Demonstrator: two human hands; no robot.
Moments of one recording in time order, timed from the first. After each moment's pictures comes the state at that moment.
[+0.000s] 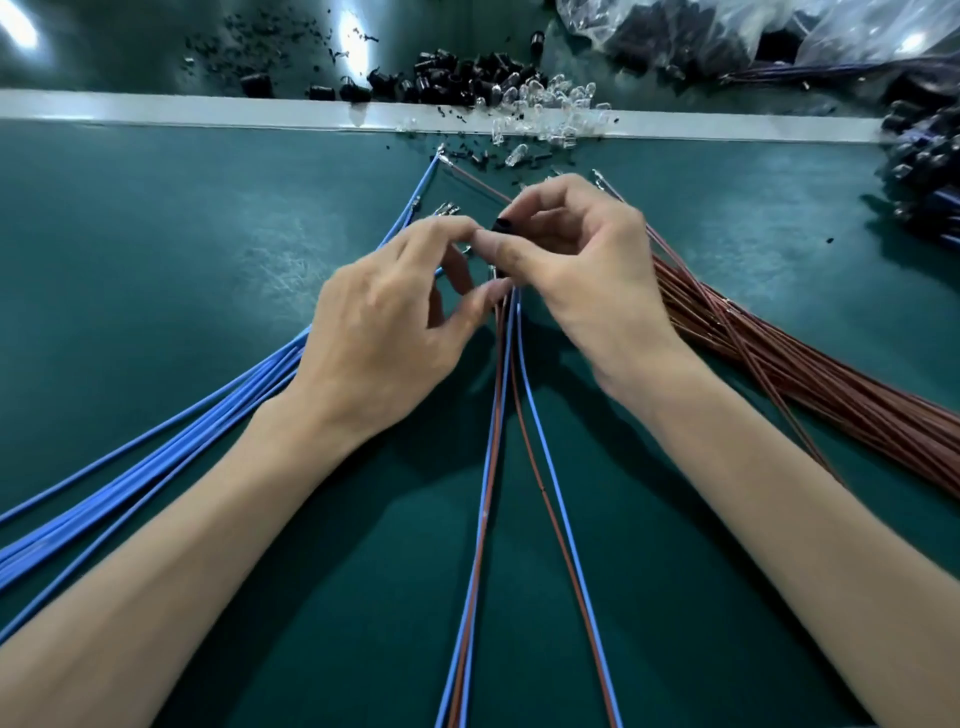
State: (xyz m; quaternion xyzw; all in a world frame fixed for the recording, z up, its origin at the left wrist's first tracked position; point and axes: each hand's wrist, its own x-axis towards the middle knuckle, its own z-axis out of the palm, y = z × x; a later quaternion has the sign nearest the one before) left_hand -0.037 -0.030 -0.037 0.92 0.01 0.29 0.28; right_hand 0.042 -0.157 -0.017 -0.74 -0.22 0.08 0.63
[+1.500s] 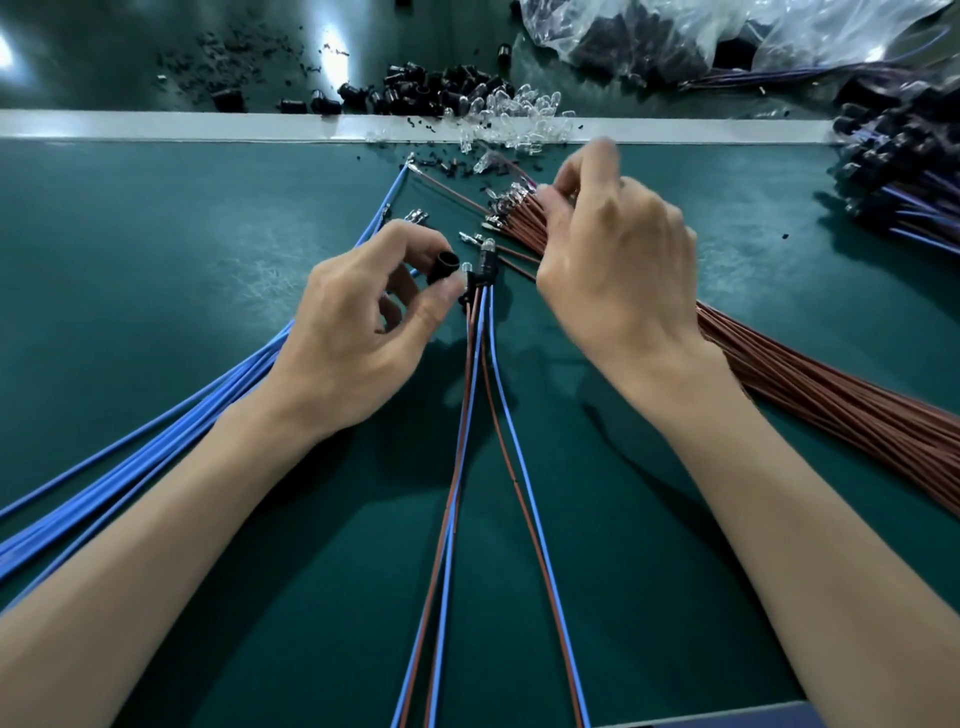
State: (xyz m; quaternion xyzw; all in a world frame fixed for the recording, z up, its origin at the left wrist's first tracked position) left_hand -0.038 -0.031 -0.032 0.87 -0.05 0.27 0.42; right_hand 0.053 -0.180 -0.009 -0.90 -0.27 -0.27 0.22
